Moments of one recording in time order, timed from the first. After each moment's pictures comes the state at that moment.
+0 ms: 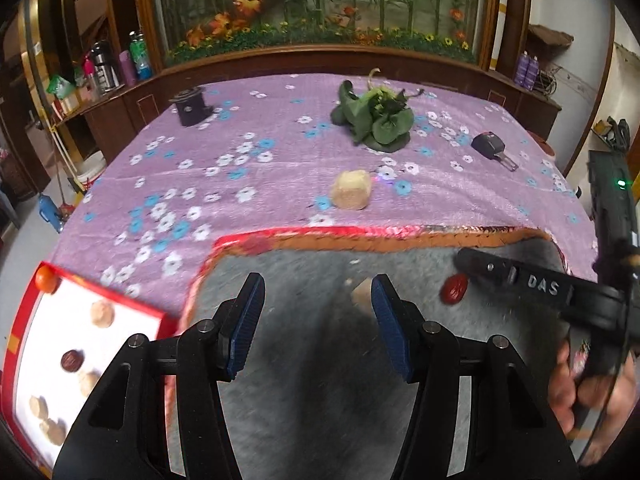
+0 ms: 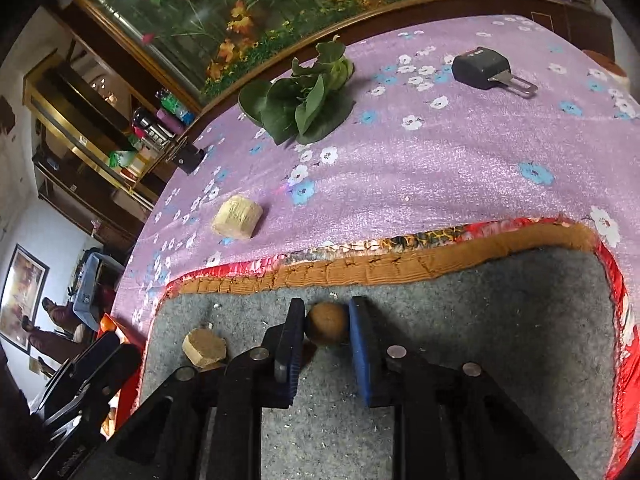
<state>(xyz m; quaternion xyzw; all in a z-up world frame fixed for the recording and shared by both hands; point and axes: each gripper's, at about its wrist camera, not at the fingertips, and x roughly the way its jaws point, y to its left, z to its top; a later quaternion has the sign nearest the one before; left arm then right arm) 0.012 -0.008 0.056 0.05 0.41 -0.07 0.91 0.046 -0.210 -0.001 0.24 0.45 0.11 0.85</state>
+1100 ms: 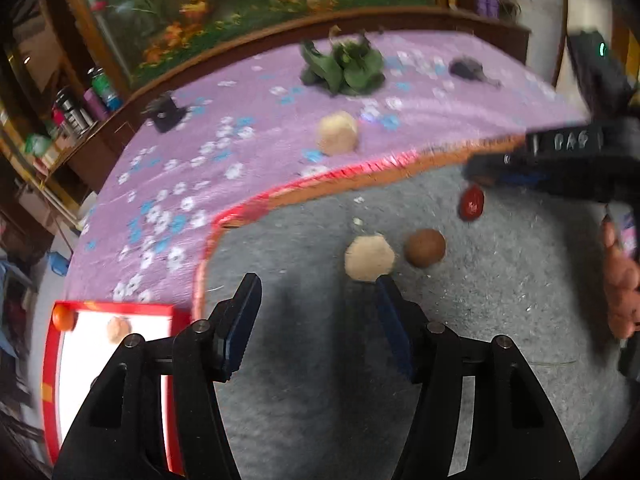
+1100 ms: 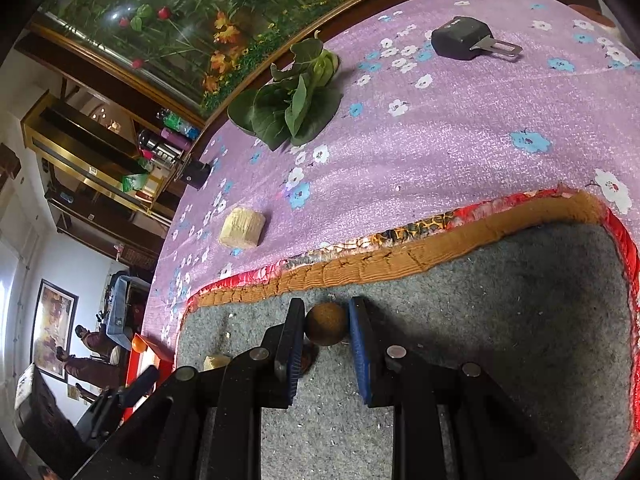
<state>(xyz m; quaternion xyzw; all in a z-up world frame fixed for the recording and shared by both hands) 0.000 -0.009 0.024 0.18 0.43 -0.10 0.88 0.045 -0.225 -0.009 0.32 0.45 0.13 0.82</state>
